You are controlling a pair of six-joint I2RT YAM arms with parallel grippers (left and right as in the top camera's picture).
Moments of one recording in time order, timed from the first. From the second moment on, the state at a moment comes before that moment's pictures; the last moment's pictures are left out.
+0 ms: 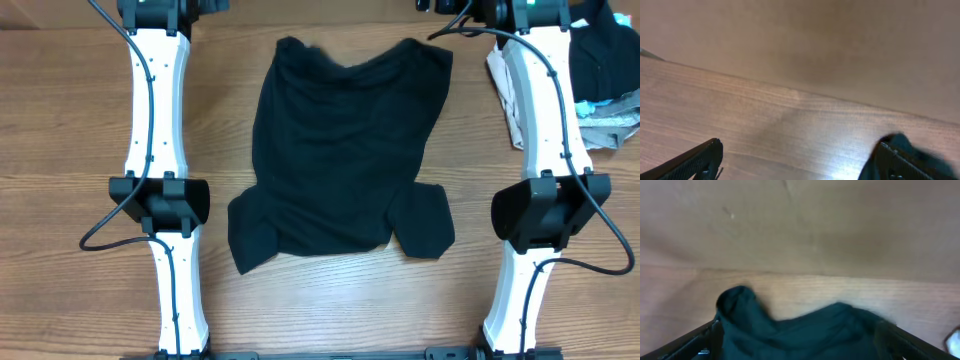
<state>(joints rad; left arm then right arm) -0.06 2.49 2.87 -1.12 -0.25 -0.21 0.06 2.26 2.47 -0.89 -0.27 0.14</state>
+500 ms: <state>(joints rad) -0.10 2.49 2.87 -1.19 0.06 0.00 0.07 2.26 2.47 -1.31 -0.27 0.15</state>
